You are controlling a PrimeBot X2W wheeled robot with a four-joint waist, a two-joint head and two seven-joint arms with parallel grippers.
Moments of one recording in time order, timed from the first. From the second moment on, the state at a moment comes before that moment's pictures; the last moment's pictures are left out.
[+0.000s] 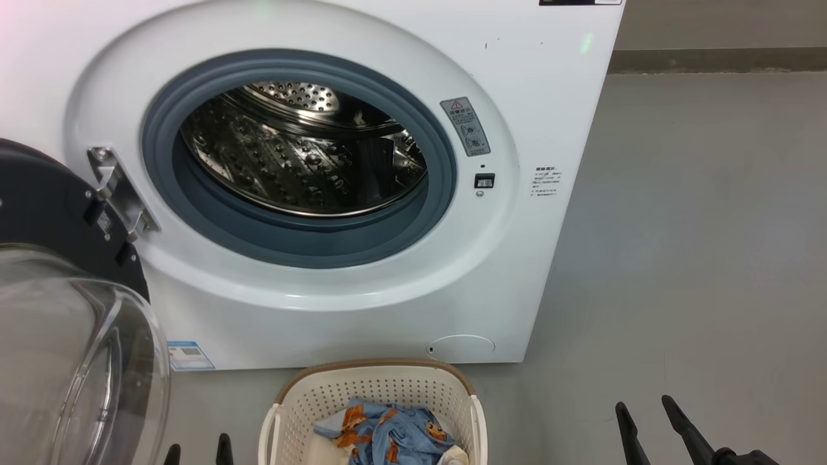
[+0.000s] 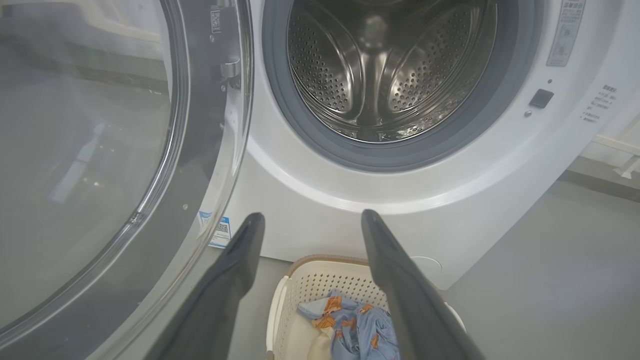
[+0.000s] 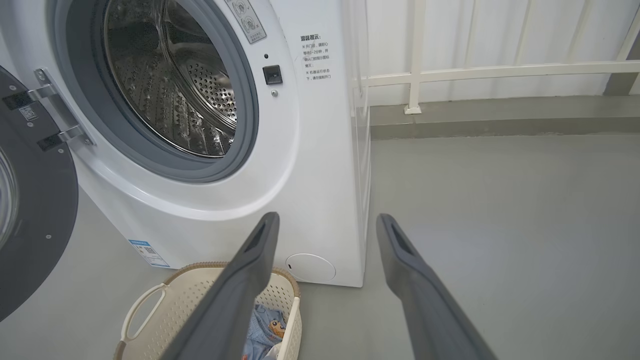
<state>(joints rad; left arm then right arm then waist) 0.23 0.05 -0.06 0.08 -0.34 -0.02 -0.25 0.20 -0.05 -0.01 0.07 0.18 0.13 -0.25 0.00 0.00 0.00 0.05</state>
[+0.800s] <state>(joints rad) 0.09 0.05 -0.18 0.23 -0.32 -0.07 -0.23 0.10 -0.05 0.04 0.07 0.20 0.13 -0.25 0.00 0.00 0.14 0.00</state>
